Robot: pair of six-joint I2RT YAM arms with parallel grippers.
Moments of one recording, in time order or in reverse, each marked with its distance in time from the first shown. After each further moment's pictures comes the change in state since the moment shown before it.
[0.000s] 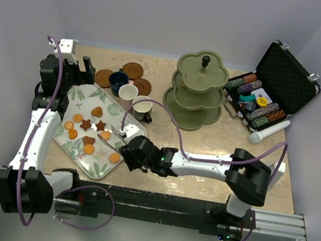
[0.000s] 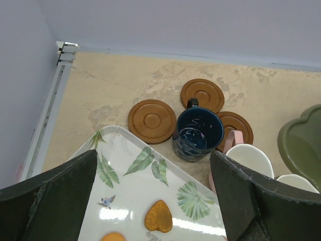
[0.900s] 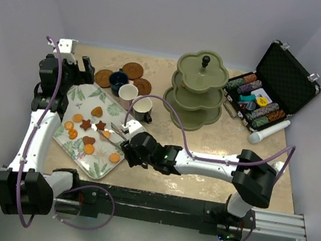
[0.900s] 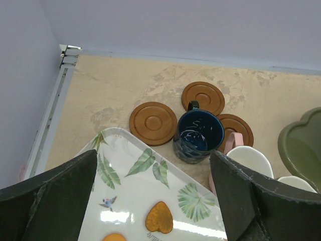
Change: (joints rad) left arm 0.000 -0.013 0.000 0.001 -0.007 0.000; right arm -0.019 -0.053 0.010 -0.002 0.003 0.002
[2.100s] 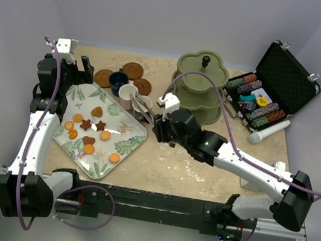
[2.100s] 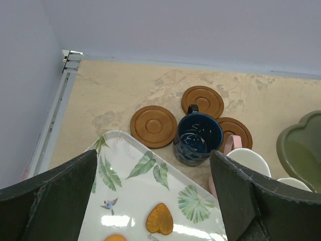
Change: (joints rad) left arm 0.005 -0.021 0.000 0.000 0.000 0.000; right arm -0.261 -0.362 -0.004 -0.201 -0.014 -0.119
